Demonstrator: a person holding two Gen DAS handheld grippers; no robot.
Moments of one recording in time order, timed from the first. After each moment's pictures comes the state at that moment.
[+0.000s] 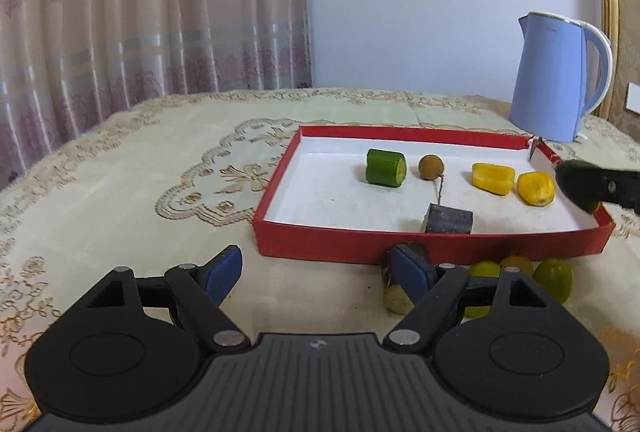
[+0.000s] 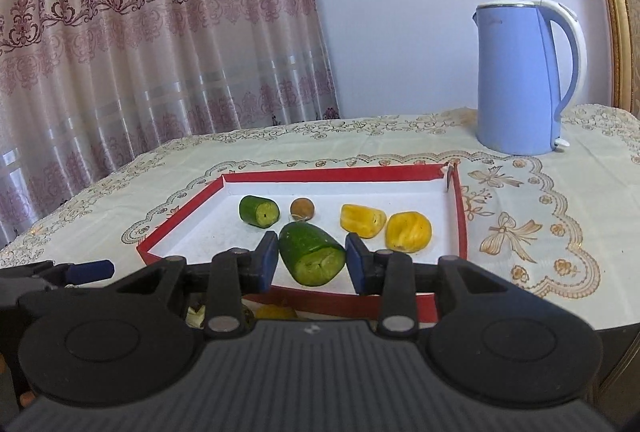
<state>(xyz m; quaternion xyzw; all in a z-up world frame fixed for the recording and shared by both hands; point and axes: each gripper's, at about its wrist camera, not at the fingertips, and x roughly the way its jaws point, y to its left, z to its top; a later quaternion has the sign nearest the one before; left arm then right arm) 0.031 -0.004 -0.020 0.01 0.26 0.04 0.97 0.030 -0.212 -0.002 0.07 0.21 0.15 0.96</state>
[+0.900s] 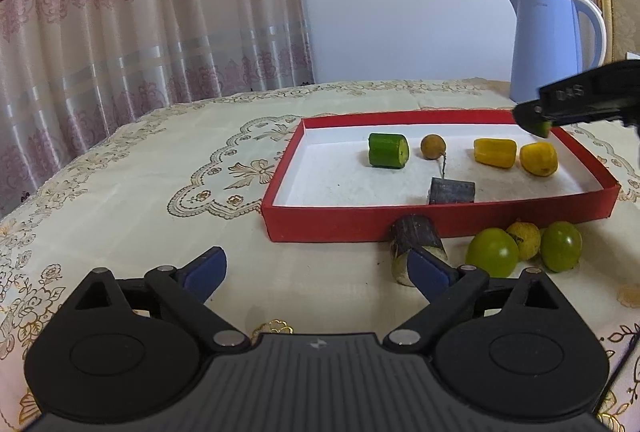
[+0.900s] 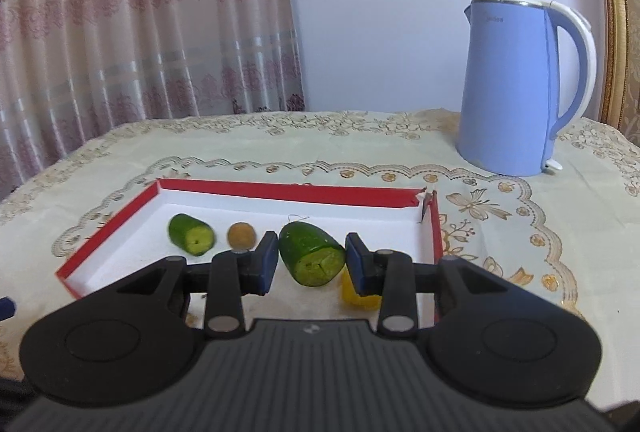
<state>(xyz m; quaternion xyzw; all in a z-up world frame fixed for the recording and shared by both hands) 0.023 -0.009 -0.027 0.05 0.26 0.04 0.96 0.120 -0.210 -0.002 0.03 0.24 0.09 0.97</state>
